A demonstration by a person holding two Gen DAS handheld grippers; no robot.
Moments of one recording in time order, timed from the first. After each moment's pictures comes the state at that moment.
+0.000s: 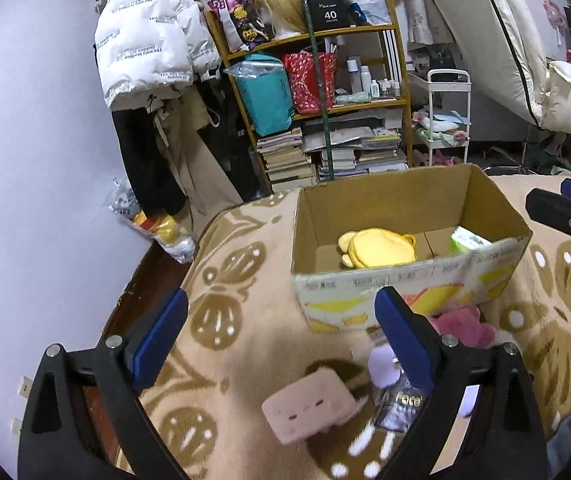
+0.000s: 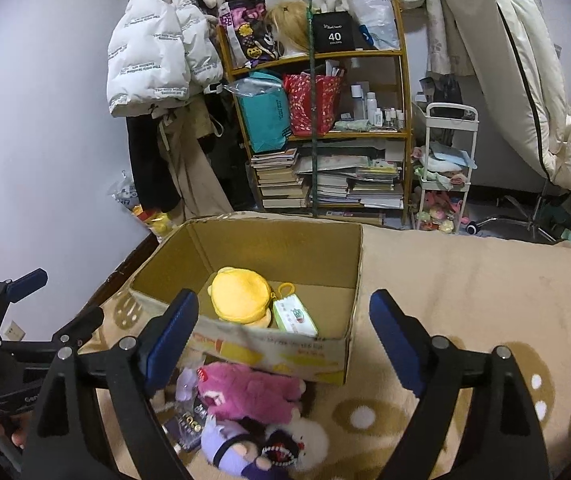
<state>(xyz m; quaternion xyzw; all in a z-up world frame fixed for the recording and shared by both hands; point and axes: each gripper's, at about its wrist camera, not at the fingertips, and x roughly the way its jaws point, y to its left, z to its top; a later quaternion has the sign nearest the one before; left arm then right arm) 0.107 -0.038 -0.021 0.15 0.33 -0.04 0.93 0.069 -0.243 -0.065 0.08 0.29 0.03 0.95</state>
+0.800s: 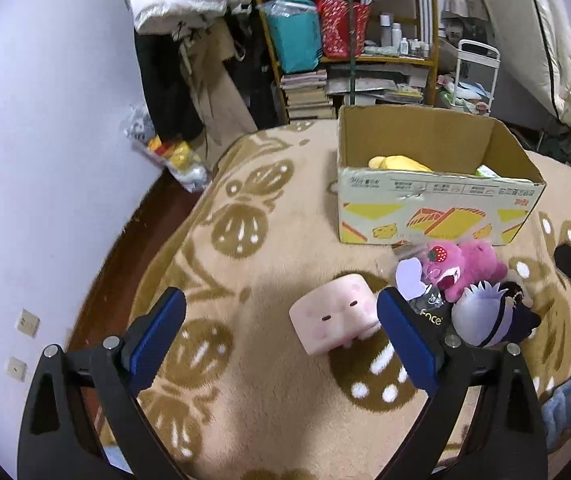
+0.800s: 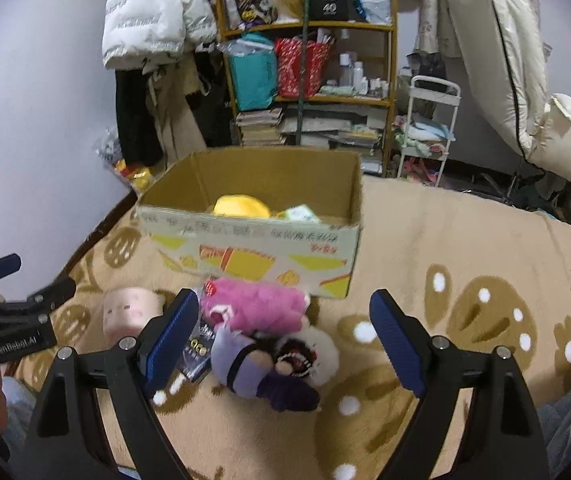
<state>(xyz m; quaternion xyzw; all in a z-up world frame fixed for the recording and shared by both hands) 0.079 0.015 -0.041 0.10 0.43 0.00 0.90 0.018 -0.197 -0.094 0.04 0.36 -0.01 0.93</state>
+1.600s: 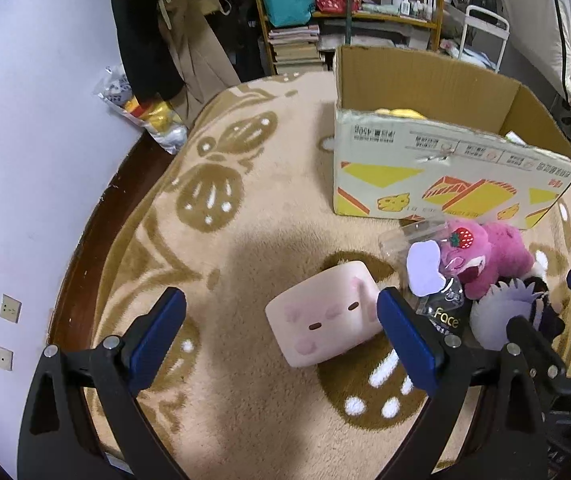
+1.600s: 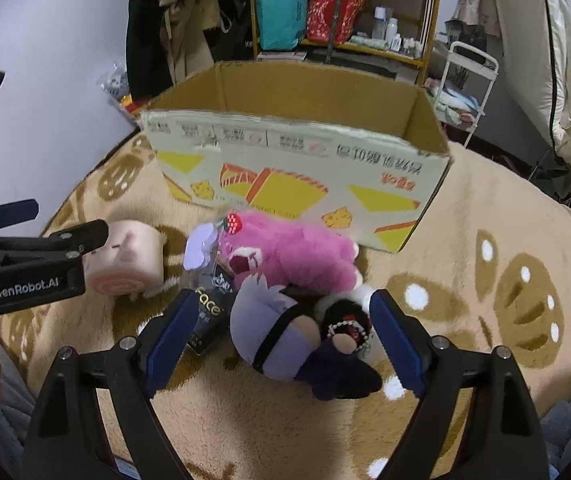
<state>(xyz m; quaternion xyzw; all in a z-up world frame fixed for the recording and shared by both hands) 0.126 0.007 -0.096 0.09 0.50 -0.02 0.86 0.048 -0.157 -0.153 0.00 0.44 0.01 0.90</state>
